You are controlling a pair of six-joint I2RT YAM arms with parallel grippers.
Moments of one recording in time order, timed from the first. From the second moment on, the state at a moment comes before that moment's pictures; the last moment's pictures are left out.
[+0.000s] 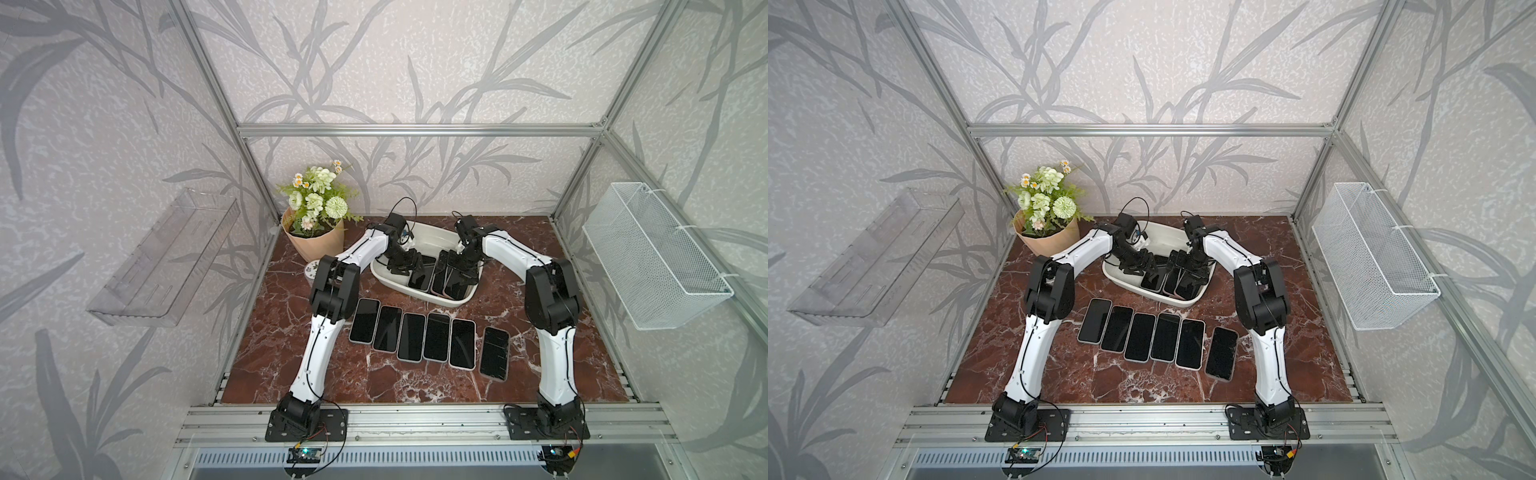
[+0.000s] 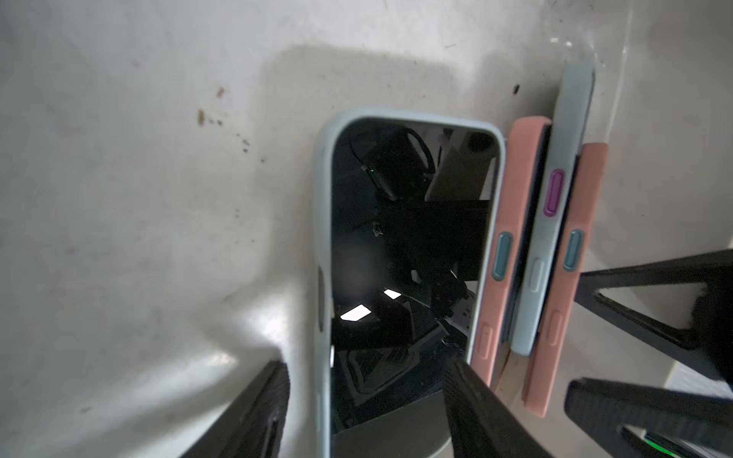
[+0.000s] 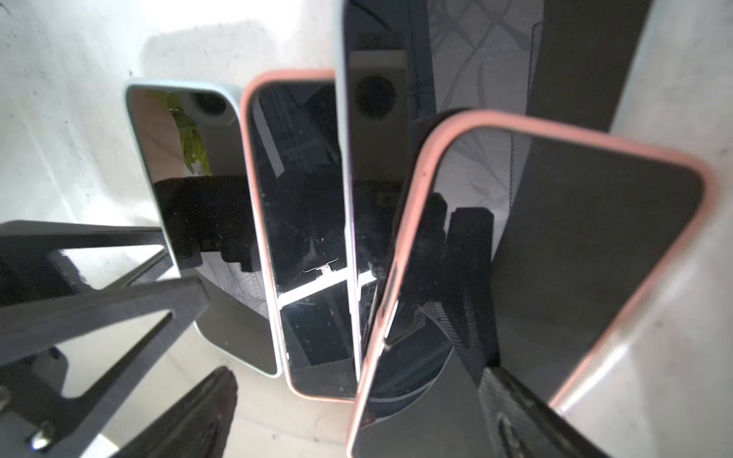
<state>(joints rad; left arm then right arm) -0.39 2.44 2.08 -0.92 0.57 -0.25 0.36 2.17 1.76 -0.93 -0.35 0.68</state>
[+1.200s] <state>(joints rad) -0.38 2.38 1.93 -0.69 0.75 -0.39 0.31 2.10 1.59 -0.59 -0.50 0.73</state>
